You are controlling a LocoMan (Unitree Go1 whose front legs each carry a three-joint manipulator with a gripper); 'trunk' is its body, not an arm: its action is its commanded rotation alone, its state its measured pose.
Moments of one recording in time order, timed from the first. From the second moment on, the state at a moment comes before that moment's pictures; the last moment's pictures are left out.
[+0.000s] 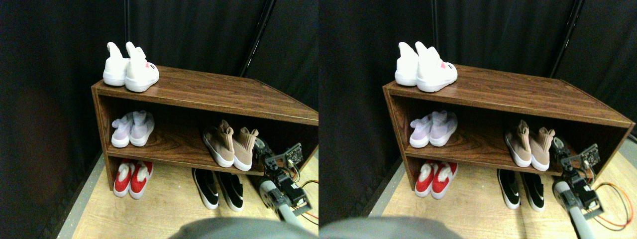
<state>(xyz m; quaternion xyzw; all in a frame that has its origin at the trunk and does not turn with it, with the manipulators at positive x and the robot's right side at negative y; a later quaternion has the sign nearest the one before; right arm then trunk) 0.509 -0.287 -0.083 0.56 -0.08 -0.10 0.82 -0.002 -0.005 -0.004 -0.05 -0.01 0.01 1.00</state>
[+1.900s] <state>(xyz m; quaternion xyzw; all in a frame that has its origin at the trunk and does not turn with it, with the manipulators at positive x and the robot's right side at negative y) 0.441 -0.305 -0.187 0.62 0.00 -0.09 0.78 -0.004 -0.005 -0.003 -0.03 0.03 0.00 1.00</state>
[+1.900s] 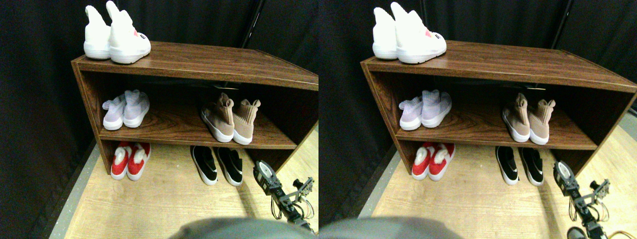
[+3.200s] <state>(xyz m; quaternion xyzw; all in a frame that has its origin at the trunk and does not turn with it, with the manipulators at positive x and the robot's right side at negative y) 0.510 -0.307 -0.250 0.65 0.06 -0.19 0.73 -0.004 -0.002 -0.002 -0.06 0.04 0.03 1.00</state>
